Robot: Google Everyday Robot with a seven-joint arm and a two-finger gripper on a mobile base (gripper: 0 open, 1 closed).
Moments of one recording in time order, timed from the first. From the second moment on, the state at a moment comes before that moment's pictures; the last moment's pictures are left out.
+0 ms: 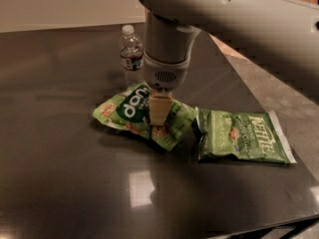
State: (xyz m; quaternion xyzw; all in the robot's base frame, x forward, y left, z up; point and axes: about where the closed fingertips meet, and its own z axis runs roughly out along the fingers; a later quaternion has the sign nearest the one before) arm 0.482 -0.001 0.886 -0.70 0.71 0.02 0.07
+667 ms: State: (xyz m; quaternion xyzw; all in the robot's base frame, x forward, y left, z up) arm 0.515 -0.002 0.874 -0.70 0.71 0.04 0.07
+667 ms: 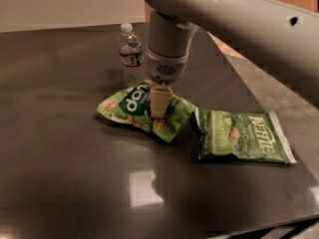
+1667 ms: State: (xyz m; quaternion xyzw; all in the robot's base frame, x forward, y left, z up) arm 0.518 0.002 0.873 -0.70 0.71 0.03 0.08
